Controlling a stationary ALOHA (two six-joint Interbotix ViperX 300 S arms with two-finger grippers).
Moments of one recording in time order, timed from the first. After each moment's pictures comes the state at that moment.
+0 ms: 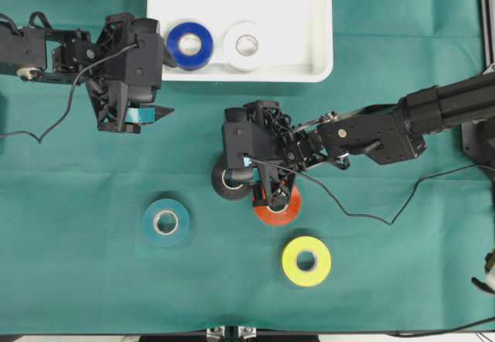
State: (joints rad) left arm 0.11 -0.17 0.81 -0.02 0.18 0.23; right arm 0.13 0.28 0.53 -0.38 0.01 0.58
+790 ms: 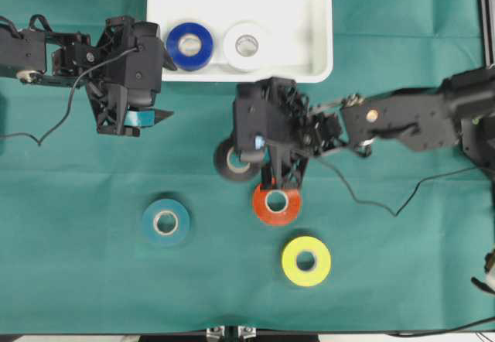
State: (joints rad) left arm 0.10 -0.17 0.81 -0.02 0.18 0.23; right arm 0.10 0.07 0.53 -0.38 0.21 0.58
